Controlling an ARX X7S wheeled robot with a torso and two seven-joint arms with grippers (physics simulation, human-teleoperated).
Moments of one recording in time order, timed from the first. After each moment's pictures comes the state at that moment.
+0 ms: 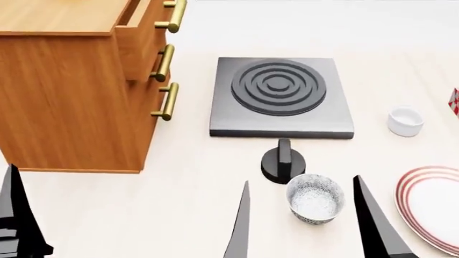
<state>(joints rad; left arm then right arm) 0.01 -0.30 0.05 0.89 -0.39 -0.46 -0.44 0.09 0.60 -0.46 -1.03 0.37 0.29 0.73</state>
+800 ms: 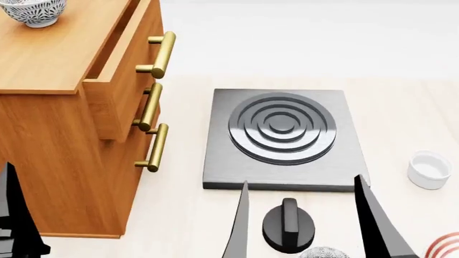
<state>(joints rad) 0.01 -0.33 0.06 0.91 -0.43 -0.44 -0.48 0.19 0.72 -0.61 -1.04 0.40 0.22 0.88</state>
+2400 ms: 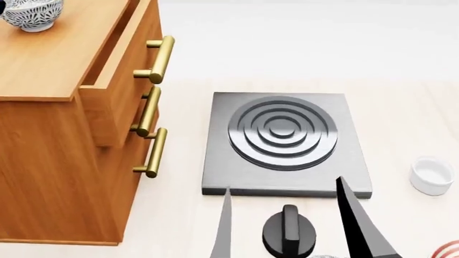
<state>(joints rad) -1.33 -0.74 0.45 0.59 -1.46 -0.62 -1.01 0.26 0.77 -0.72 -1.02 0.41 0.19 0.93</state>
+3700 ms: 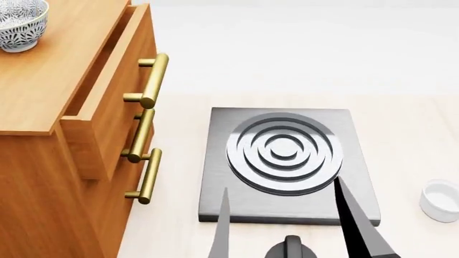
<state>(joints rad) -1.83 -0.46 0.63 -0.11 -1.38 -0.79 -0.70 0.31 0.79 -0.78 -1.02 0.42 0.18 0.97</state>
